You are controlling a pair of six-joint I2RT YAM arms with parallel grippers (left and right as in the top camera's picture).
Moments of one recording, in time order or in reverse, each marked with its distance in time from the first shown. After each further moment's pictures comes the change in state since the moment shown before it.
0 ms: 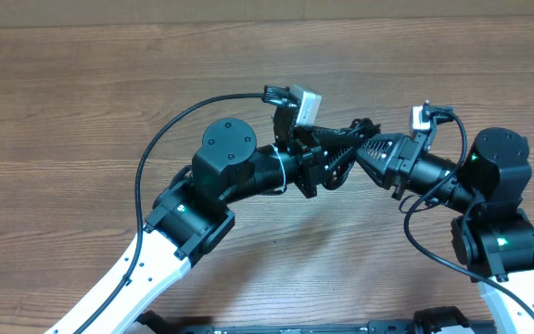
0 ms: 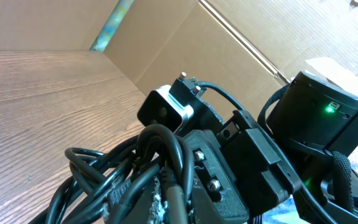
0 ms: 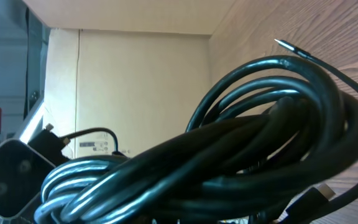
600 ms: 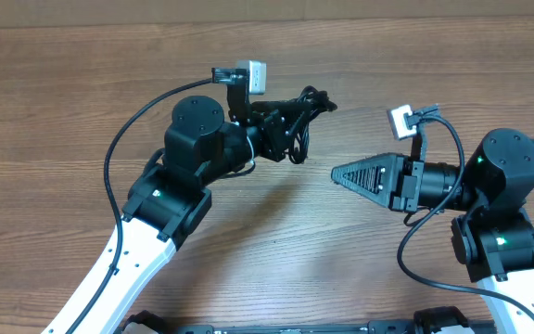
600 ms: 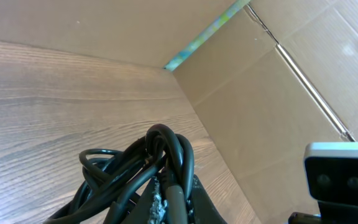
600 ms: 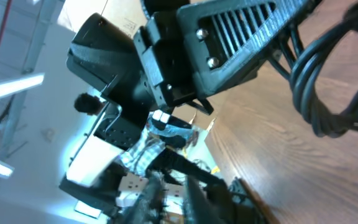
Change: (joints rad) left arm 0.174 0.002 0.004 -0.104 -0.101 -0.086; right arm 0.001 0.003 -0.001 0.142 -0.387 -0.370
